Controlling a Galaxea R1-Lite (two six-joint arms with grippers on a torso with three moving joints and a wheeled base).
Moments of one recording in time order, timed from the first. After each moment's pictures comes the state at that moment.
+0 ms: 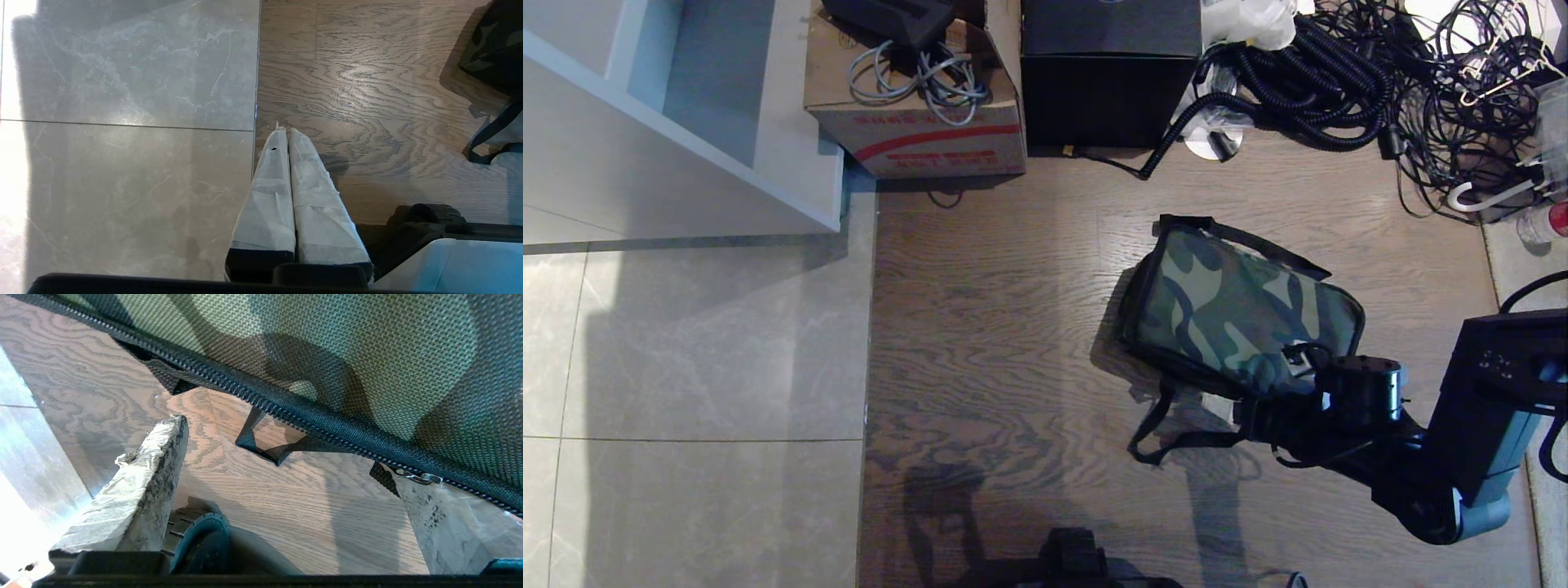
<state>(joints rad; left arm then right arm) 0.00 0.00 0.00 0.00 0.01 -0.01 0.16 2.23 -0.52 -1.29 0.24 0.27</state>
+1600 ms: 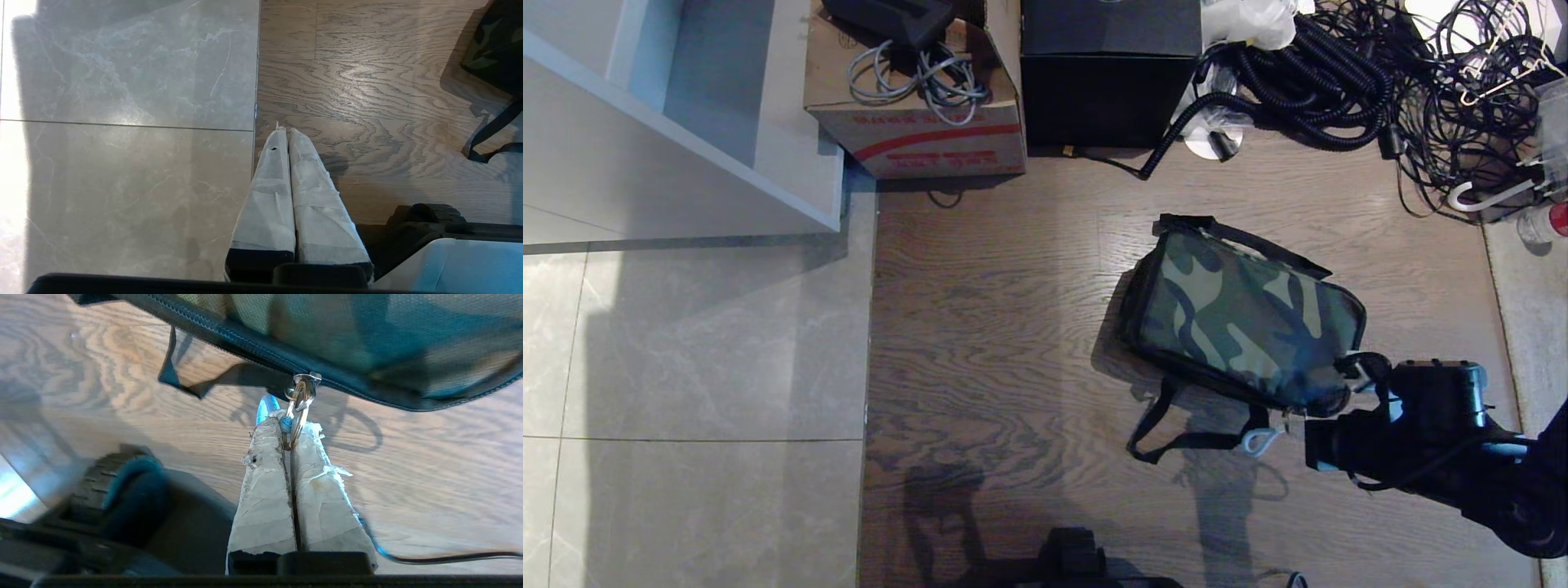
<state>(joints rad) 0.00 0.00 0.00 0.00 0.01 -0.01 0.05 1.97 -0.38 -0.99 0.16 0.05</state>
